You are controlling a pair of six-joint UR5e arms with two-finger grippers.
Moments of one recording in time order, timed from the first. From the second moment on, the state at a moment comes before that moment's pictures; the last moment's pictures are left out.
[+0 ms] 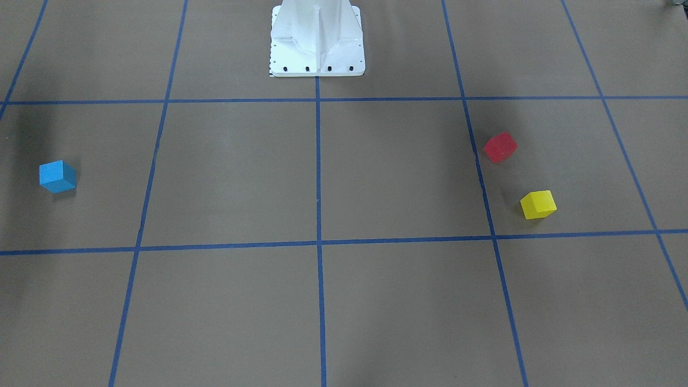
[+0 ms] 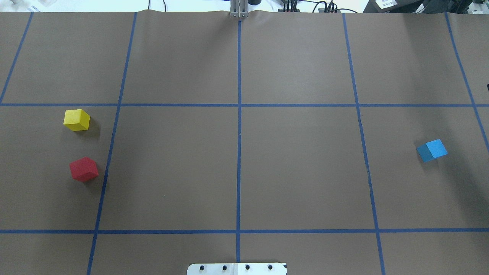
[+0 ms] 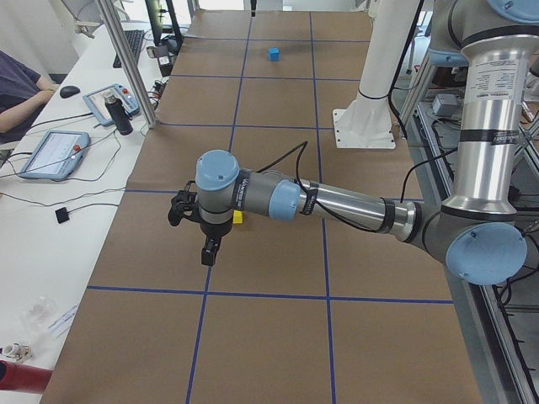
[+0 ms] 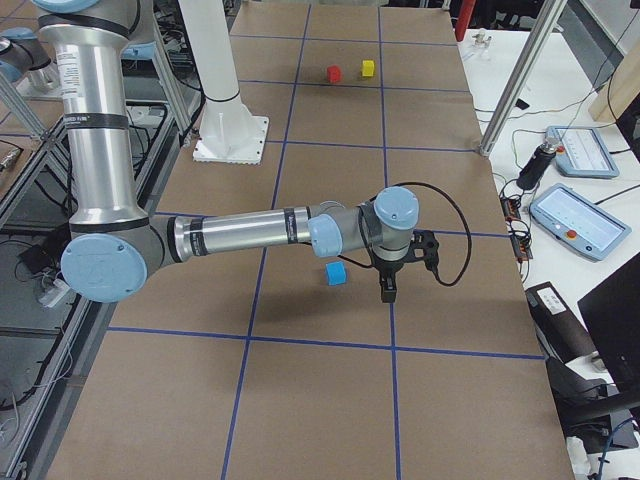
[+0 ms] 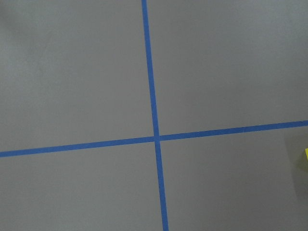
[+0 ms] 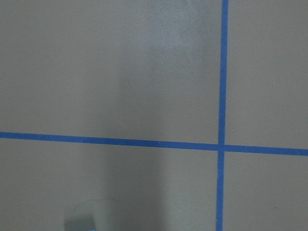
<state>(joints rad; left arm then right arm) -1.54 -1.59 -1.78 -1.60 -2.33 -0.03 1.38 -1.51 1.68 -1.45 2.34 0.27</state>
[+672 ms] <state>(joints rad) -1.51 -1.58 -1.84 -1.61 -2.31 -0.03 1.19 -1.56 1.77 -1.36 2.38 0.63</state>
